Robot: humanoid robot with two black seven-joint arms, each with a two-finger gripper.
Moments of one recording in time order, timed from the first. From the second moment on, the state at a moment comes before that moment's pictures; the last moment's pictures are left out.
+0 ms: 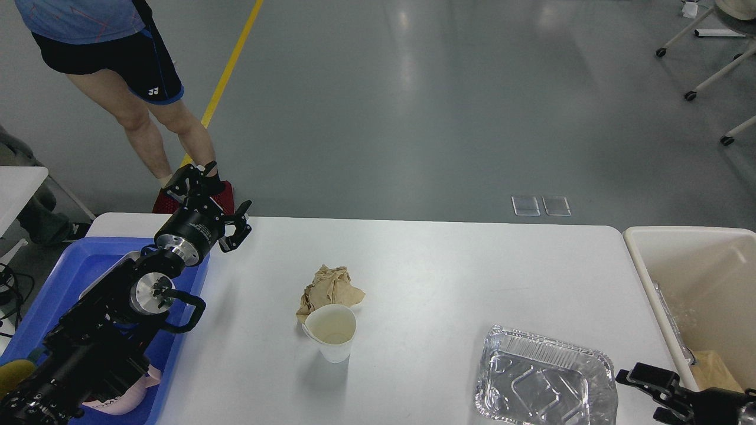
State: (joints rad) left arm -0.53 0.17 -1.04 -0.79 0.24 -0.20 -0.11; right arm 0.07 -1.02 0.58 1.45 -0.87 0.20 0.08
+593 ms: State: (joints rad) left arm -0.51 0.18 -1.04 -0.79 0.24 -0.19 -0.11; right arm 0.10 -0.87 0.53 1.32 -0.93 0.20 0.07
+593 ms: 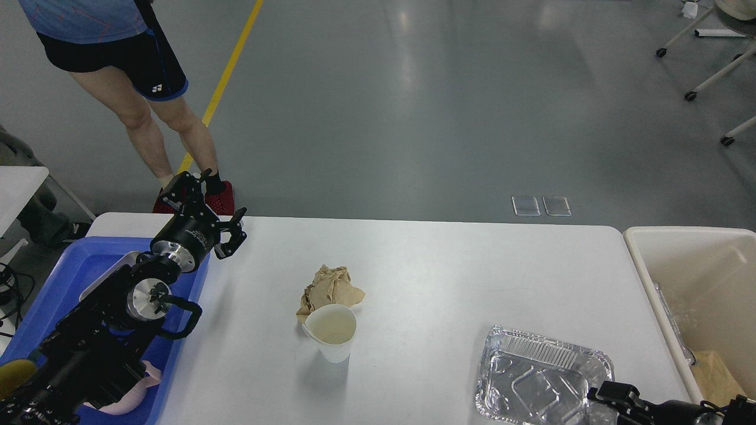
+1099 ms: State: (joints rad) left arm -0.50 0.18 -1.03 -0.79 0.24 -0.18 -0.11; right arm 0.10 -0.82 0.54 1.29 -0.98 0.21 0.09
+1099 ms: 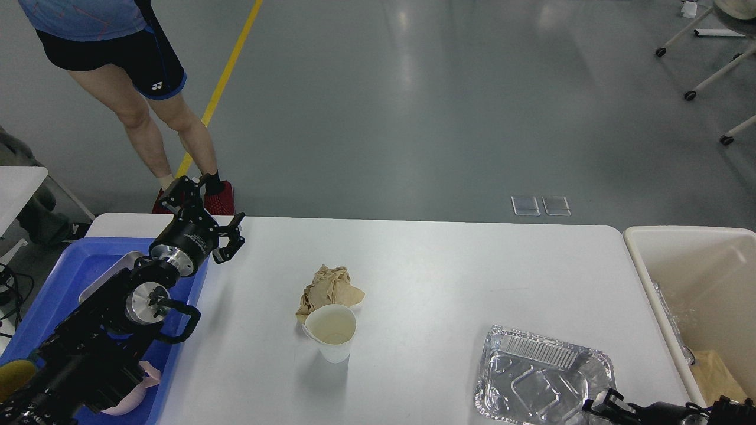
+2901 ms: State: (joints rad) left arm -0.50 0.19 -1.02 -0.79 0.26 -0.19 -0.11; right arm 1.15 -0.43 -0.07 0.98 -0.64 0.47 -0.06
